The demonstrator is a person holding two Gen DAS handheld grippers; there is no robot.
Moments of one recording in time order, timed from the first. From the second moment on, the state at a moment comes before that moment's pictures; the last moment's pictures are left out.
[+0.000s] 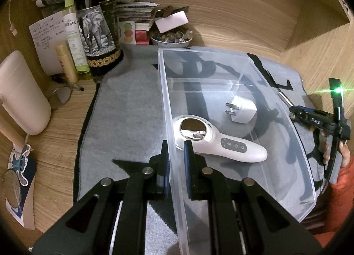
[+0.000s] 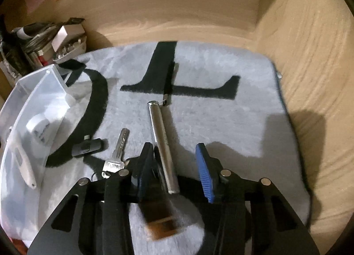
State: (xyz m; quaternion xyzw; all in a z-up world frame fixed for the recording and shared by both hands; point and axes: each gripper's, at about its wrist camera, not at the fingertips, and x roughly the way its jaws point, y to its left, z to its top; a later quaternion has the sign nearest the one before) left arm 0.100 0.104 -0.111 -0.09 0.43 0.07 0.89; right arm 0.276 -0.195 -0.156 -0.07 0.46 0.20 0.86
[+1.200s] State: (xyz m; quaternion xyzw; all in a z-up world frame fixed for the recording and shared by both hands) left arm 0.093 0.104 -0.107 -0.09 0.42 0.06 0.90; right arm 0.175 -0.121 -0.037 -0.08 0.27 0.36 0.89
